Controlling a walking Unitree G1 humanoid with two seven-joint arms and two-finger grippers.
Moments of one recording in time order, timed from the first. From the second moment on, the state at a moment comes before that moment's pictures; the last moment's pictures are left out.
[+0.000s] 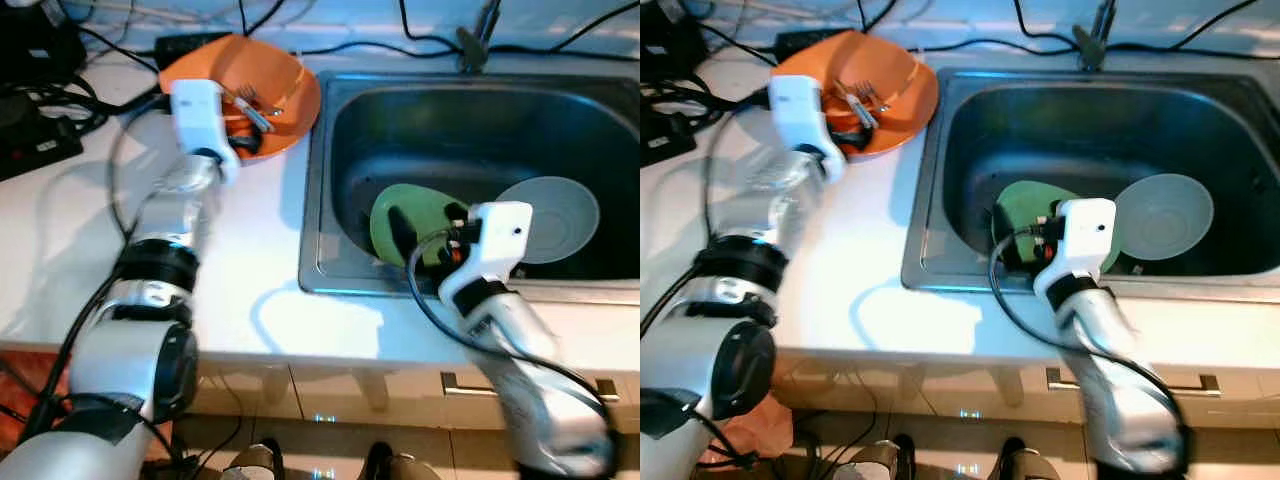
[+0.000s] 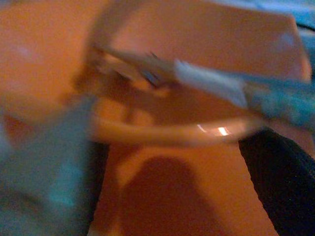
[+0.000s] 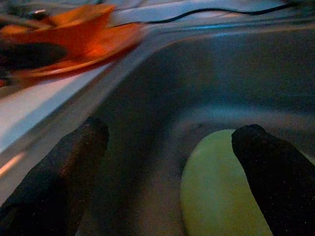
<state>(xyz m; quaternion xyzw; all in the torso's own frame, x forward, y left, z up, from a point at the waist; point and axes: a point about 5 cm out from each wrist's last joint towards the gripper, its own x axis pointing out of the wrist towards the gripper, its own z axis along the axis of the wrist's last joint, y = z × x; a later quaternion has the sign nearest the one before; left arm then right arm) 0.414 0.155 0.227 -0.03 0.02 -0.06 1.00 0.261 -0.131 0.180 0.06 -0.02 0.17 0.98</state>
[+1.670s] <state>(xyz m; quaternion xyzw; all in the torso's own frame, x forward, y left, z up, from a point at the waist) 0.401 0.196 0.225 0.06 0.14 -0.20 0.97 0.231 -0.115 0.205 0.02 0.04 0.40 0.91</state>
